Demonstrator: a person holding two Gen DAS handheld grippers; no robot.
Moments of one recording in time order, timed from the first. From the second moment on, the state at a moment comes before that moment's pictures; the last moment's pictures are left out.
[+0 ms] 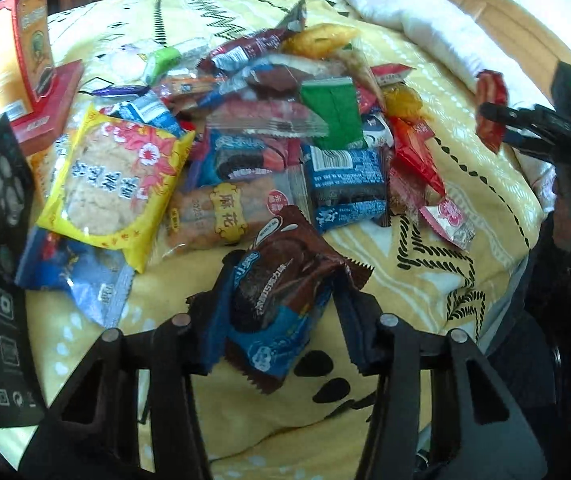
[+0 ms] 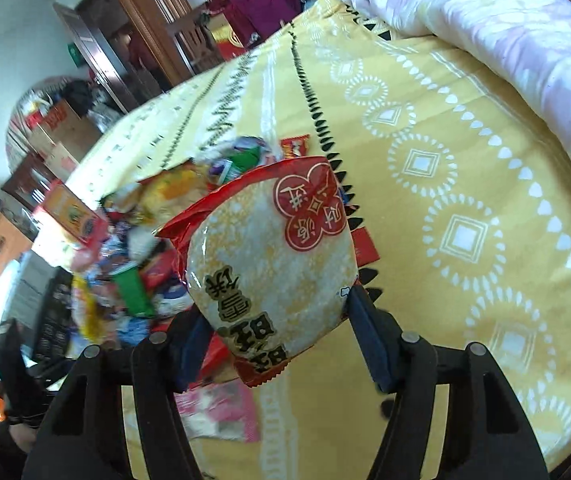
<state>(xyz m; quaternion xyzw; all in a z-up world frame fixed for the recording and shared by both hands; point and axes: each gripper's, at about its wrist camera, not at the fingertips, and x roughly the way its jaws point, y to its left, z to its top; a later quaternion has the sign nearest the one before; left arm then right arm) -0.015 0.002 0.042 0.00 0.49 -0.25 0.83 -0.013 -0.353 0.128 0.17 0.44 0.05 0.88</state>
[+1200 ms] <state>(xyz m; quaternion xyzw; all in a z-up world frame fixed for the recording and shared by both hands) -0.094 0.341 0.211 -0.11 0.30 0.15 0.93 0.005 0.129 0.310 0.01 0.36 0.41 0.84</state>
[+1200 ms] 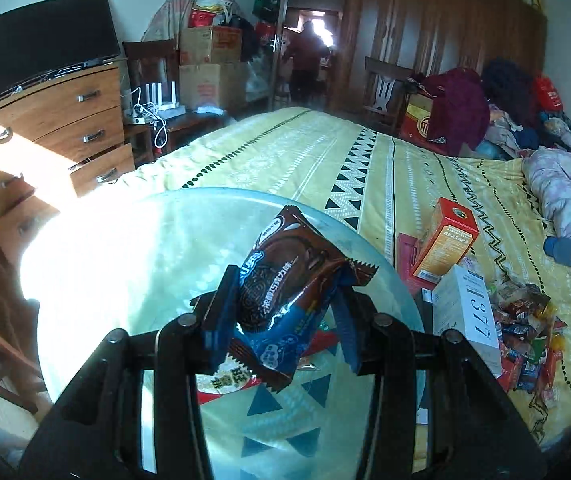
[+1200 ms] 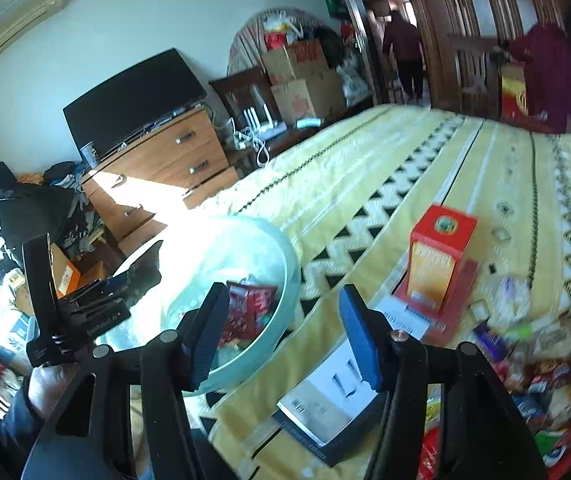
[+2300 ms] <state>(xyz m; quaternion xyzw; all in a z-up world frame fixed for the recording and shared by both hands) -0.072 0.320 0.184 -0.14 0.35 0.04 0.92 0.002 0.009 0.049 -0.27 0.55 0.24 0.75</state>
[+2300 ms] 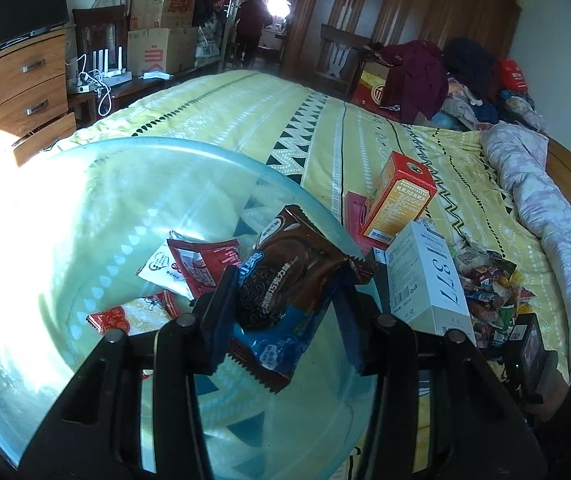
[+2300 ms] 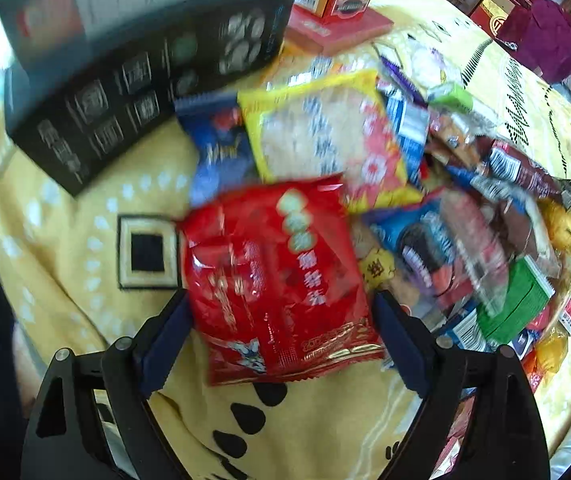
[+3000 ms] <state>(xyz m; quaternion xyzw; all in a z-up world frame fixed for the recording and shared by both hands) -0.102 0.387 0.201 -0.16 0.32 0.13 0.93 -0.002 0.103 0.272 -0.09 0.34 0.33 0.88</state>
